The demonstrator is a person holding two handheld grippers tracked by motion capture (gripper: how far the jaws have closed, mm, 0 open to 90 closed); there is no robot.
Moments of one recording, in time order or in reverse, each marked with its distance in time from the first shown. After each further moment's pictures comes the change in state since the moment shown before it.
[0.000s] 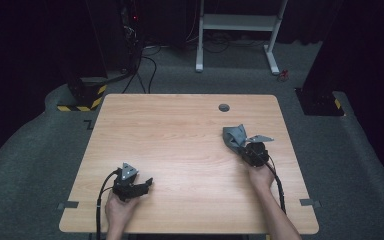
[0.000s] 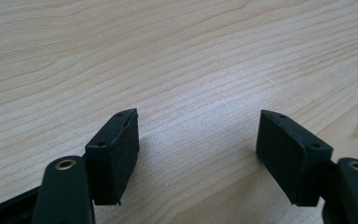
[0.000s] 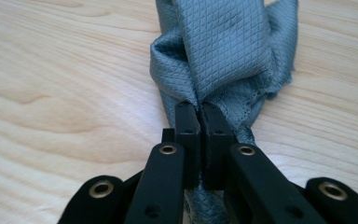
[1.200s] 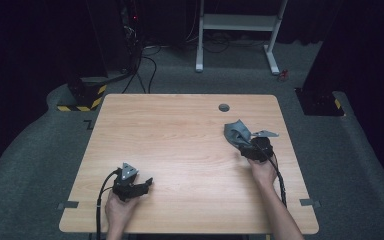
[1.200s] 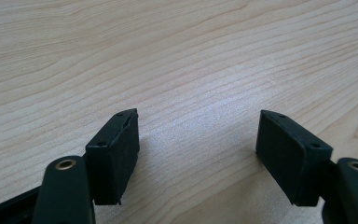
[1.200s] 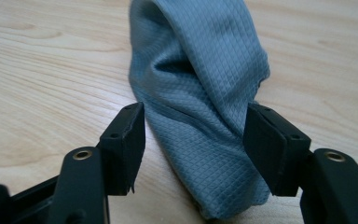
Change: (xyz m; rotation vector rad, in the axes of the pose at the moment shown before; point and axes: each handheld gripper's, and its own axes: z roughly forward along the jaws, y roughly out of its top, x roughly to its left) left arm 0.000 0.000 0.000 -0.001 0.001 -0.002; right arm -0.021 0.010 0.005 -0.004 -0.087 0.071
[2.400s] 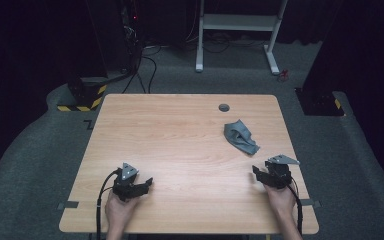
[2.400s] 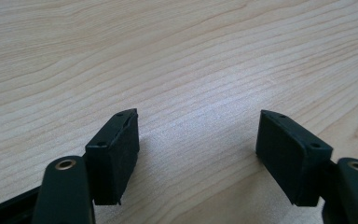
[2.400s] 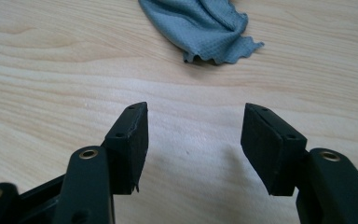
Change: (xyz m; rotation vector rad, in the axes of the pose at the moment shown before) left arm 0.000 0.000 0.000 0.004 0.001 0.005; right arm -0.009 -0.070 -0.067 -0.015 0.012 -0.018
